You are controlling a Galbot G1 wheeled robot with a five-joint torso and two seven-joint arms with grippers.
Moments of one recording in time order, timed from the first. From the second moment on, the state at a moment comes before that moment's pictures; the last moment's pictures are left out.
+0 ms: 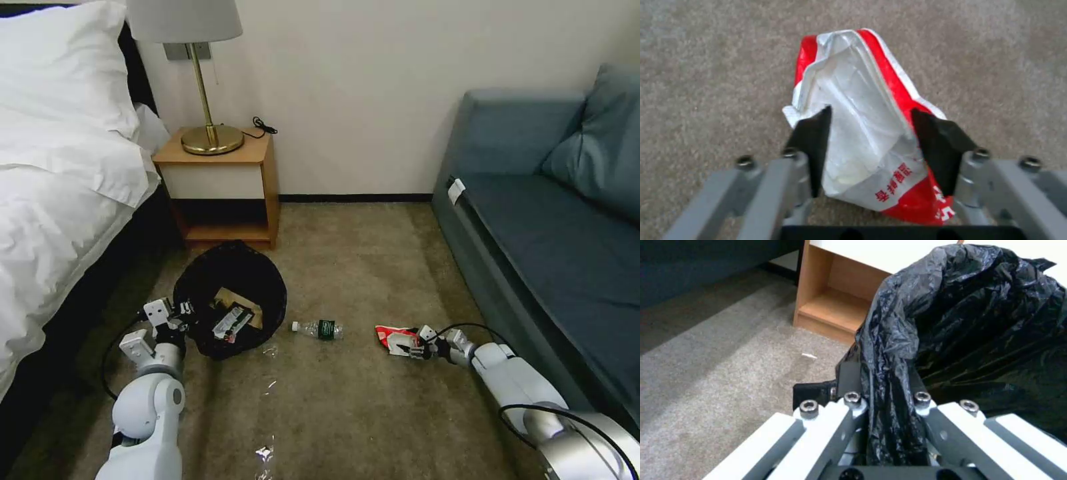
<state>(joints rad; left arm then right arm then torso) 1.28 -1.51 -0.74 -1.88 -0.37 0.30 -0.06 -0.49 1.18 0.08 0.29 -0.06 0.45 -0.68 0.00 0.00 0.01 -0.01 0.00</state>
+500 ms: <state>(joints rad) 1.27 -1.51 -0.74 -1.88 -0.37 0.30 -0.06 -0.51 1.18 0.08 0.29 -0.05 0.46 -0.67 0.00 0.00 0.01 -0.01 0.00</state>
